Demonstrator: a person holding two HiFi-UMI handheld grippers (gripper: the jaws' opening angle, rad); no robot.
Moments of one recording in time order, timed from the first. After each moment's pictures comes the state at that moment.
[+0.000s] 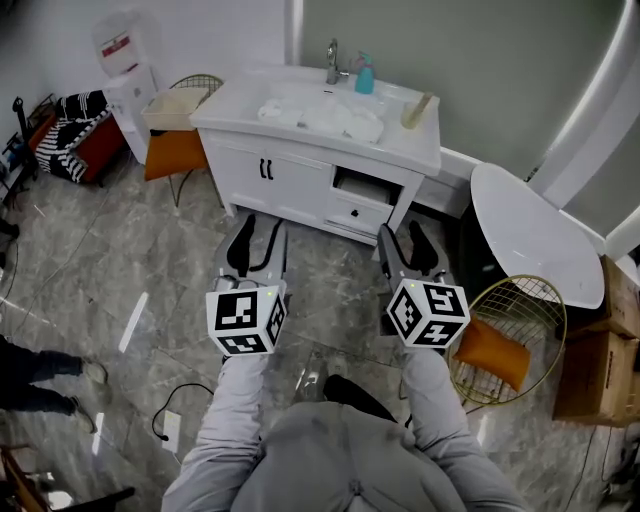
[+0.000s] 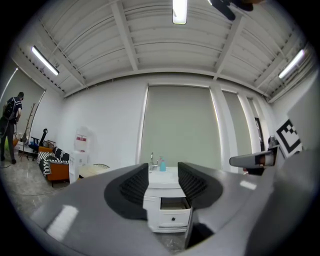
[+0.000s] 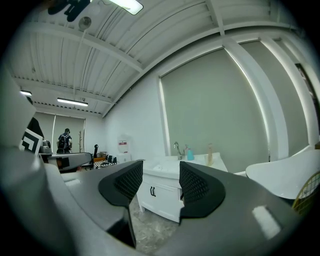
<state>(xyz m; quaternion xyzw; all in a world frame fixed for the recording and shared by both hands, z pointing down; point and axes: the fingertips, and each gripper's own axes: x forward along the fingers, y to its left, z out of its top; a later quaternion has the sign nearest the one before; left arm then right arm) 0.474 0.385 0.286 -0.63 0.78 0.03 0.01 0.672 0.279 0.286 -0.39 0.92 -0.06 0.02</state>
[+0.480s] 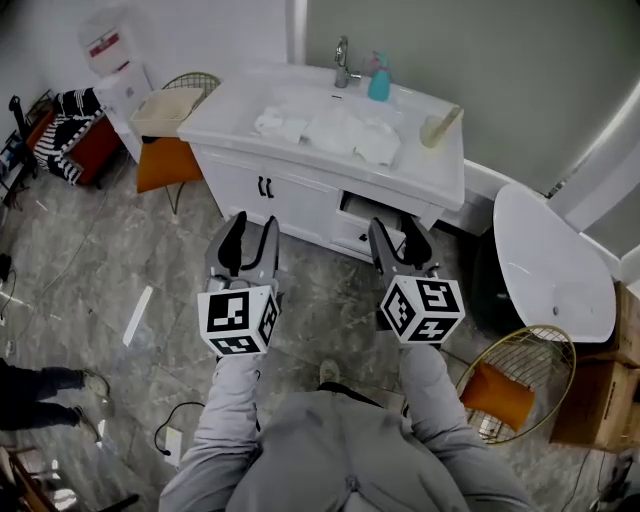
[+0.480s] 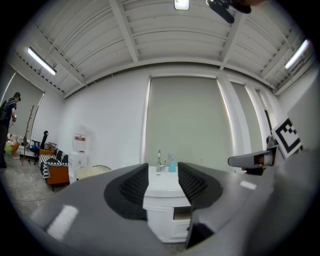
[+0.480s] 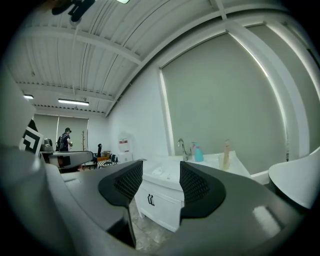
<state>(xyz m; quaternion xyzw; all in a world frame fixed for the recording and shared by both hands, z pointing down) 0.380 0.234 0.299 -0.61 0.79 0.01 0.01 0.566 0.118 0.304 -0.35 0.93 -0.07 0.01</state>
